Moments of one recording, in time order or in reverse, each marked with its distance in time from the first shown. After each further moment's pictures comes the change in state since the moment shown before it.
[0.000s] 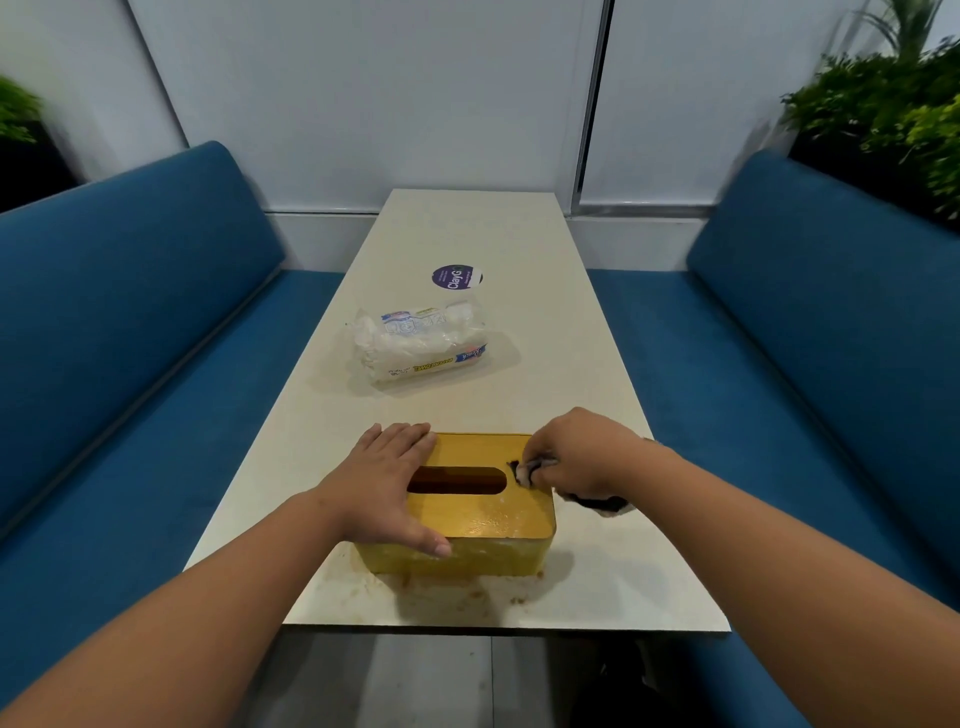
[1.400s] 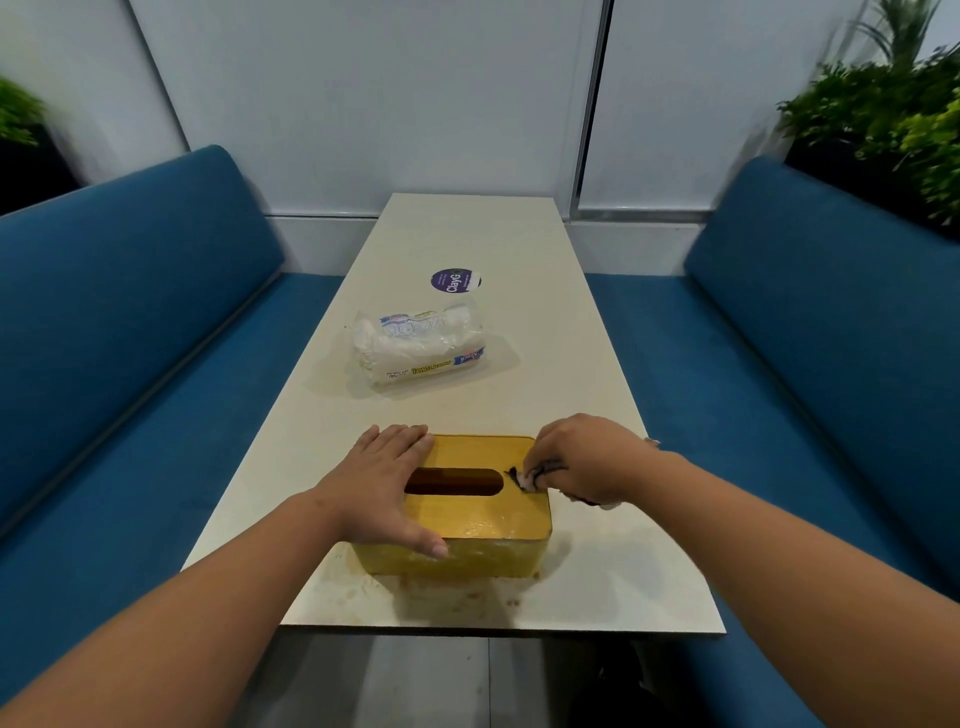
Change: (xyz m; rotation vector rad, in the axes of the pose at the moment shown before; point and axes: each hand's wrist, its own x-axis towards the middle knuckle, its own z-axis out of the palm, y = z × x) left_hand 0.000 0.000 0.001 0.004 -0.011 -0.009; right_hand -0.004 0.017 0.006 -0.067 0.038 -0.174
